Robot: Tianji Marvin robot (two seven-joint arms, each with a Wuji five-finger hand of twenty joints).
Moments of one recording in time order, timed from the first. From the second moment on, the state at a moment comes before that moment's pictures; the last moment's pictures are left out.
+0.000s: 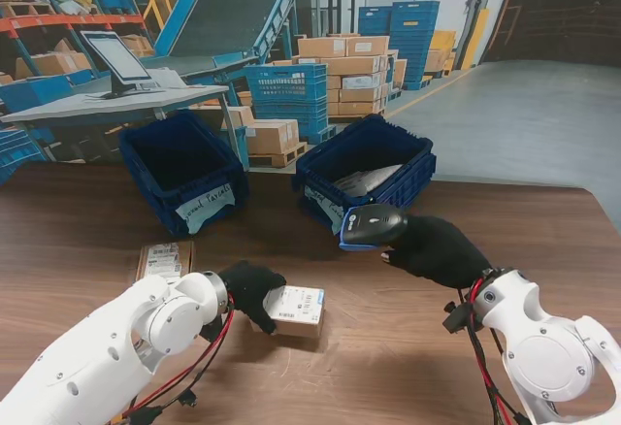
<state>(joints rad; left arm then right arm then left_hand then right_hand) 1.28 -1.01 -0.87 -1.54 0.77 -0.03 -0.42 -1.81 -1.07 1.53 -2.02 -0.45 -0.15 0.21 0.75 -0.61 0.40 0.05 0.46 0.38 0.25 0.48 0.55 0.27 0.34 0.52 0.53 0.31 0.29 0.63 0.09 0.40 0.57 0.46 0.82 -0.46 0.73 -0.10 0.57 -0.11 0.97 0.85 0.80 0.10 0.92 0.86 0.92 0.07 1.10 0.92 0.54 0.18 1.23 0.96</state>
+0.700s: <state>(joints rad) 1.28 -0.99 -0.85 -1.60 0.81 0.01 -0.53 -1.82 -1.07 1.53 -2.03 -0.45 -0.15 0.20 0.67 -0.37 0.32 0.00 0.34 0.38 0.02 0.32 0.28 0.27 0.14 0.40 0.32 0.34 0.16 0.45 0.01 0.41 0.41 0.46 0.82 -0.46 0.73 -0.10 0.57 -0.11 0.97 0.85 0.80 0.10 0.92 0.86 0.92 0.07 1.10 0.92 0.54 0.18 1.23 0.96</state>
